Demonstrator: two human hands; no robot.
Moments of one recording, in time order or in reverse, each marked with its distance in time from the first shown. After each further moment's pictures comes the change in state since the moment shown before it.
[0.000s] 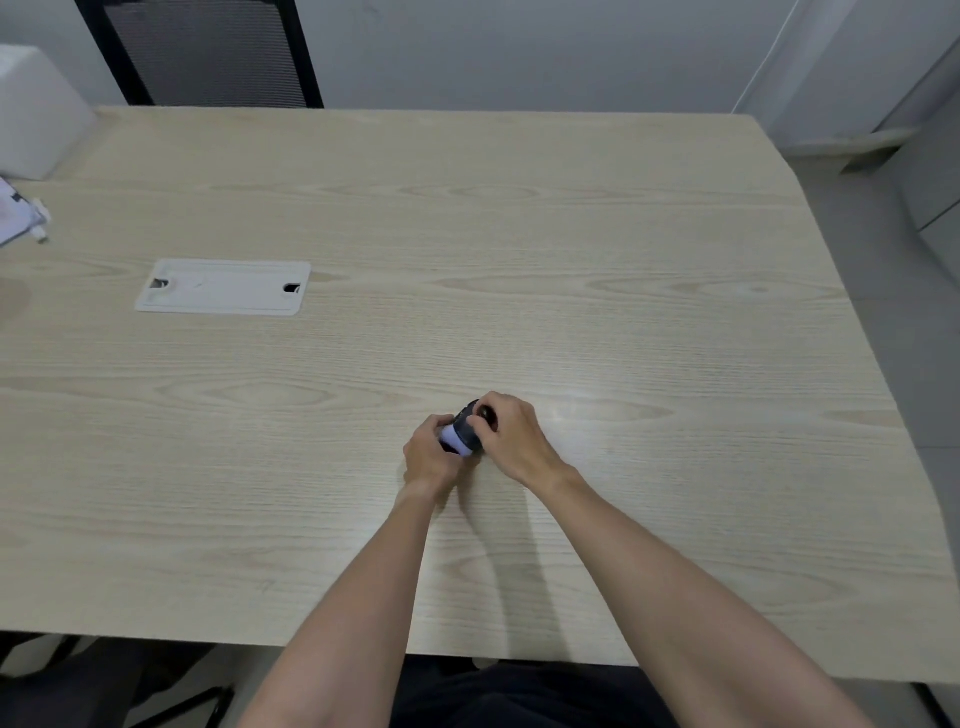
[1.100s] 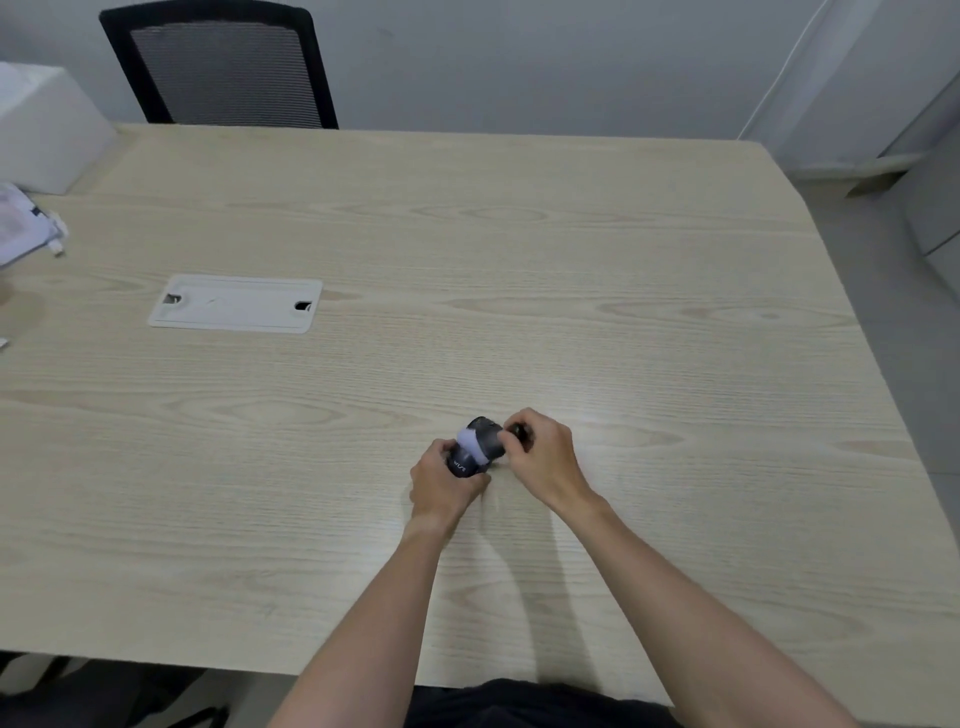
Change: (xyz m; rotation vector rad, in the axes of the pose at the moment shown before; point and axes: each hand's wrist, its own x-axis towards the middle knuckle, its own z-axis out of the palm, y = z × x) left_hand -0.001 -0.009 0.006 -0.027 0.076 0.029; right_hand -0.002 0.009 -0.018 0.091 0.112 0.059
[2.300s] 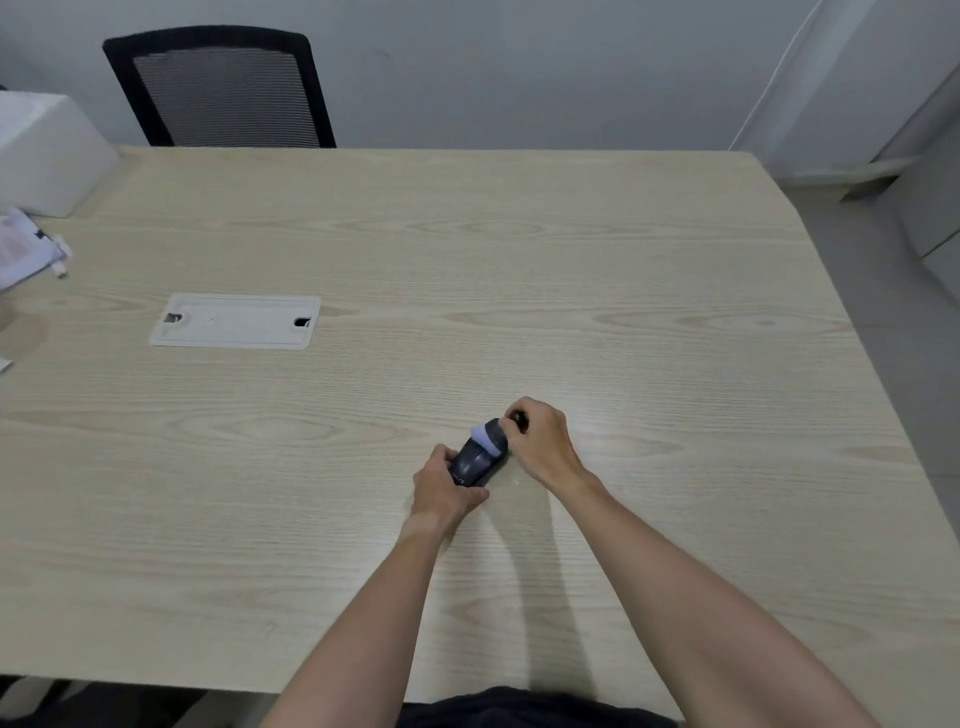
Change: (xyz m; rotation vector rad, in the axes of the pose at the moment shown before) left_hand 0.003 0.022 -0.013 0.066 -0.161 -0.043; right_hand 0.037 -0.002 -0.002 -0.101 0.031 0.026
